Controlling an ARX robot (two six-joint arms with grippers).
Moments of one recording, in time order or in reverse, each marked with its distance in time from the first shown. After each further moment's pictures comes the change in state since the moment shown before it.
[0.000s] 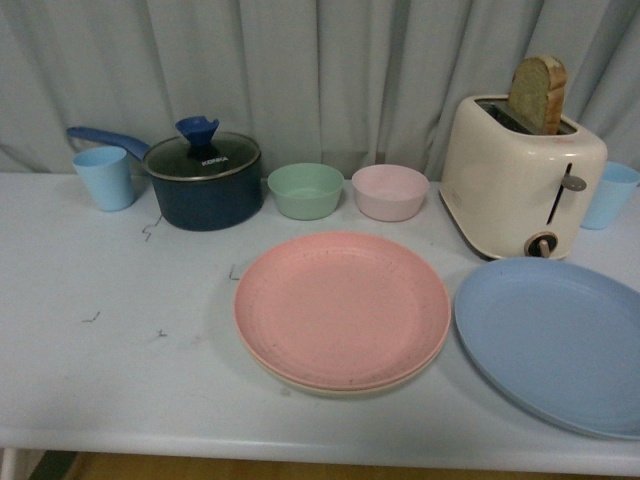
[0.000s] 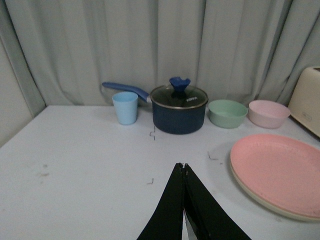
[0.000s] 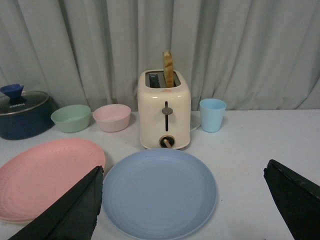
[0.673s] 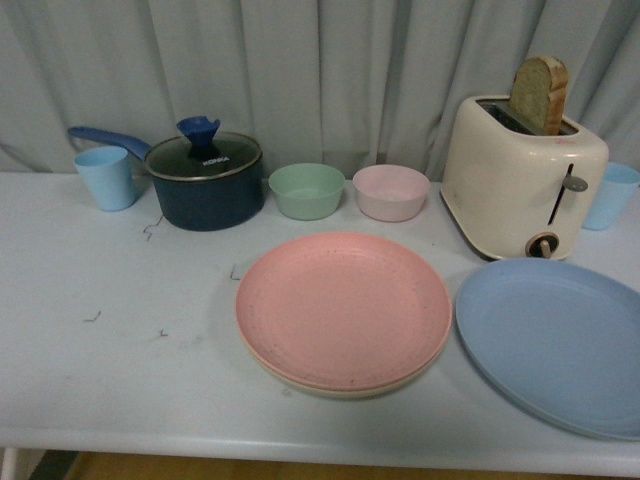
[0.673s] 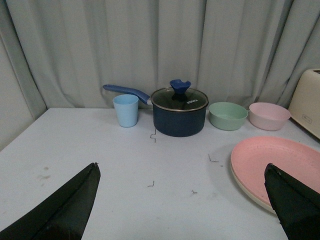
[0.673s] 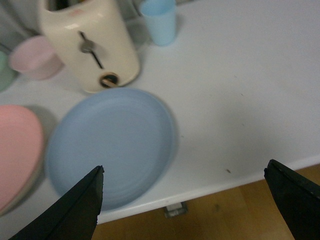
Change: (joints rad) left arm 0.000 0.000 0.000 0.001 0.000 -0.002; right arm -0.353 0.892 0.431 -0.043 -0.188 0.060
